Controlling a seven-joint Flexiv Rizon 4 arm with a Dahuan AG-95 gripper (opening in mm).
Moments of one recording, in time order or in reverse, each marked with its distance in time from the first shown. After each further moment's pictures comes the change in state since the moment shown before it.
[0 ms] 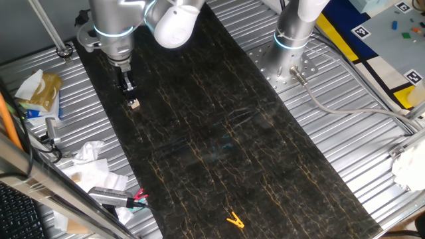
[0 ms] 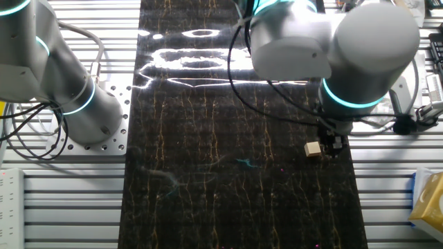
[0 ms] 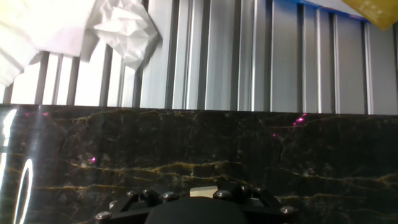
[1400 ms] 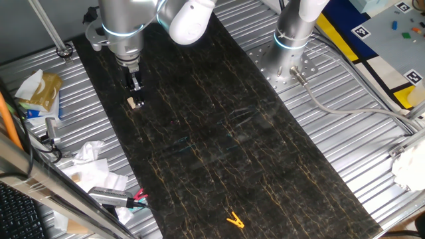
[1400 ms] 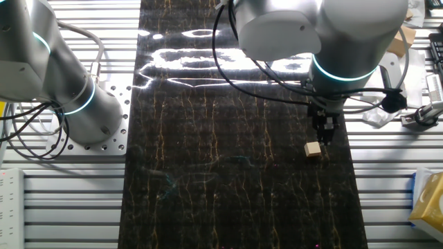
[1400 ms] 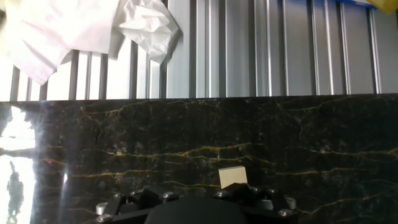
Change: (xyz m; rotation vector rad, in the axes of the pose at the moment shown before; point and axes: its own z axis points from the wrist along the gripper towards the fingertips) arm 0.015 0.034 -0.035 0.012 0.008 0.050
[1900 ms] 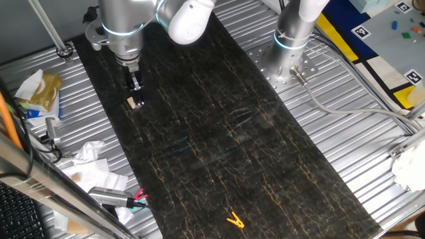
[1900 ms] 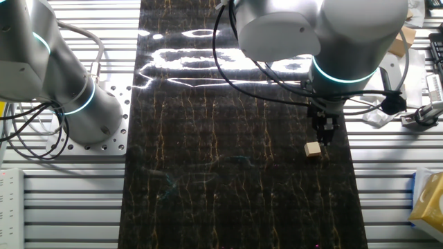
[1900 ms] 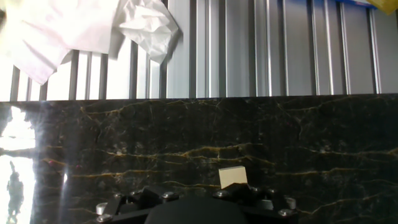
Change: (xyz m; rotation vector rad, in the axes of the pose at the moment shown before) arm -0.001 0.002 0.003 -0.010 -0.002 0.004
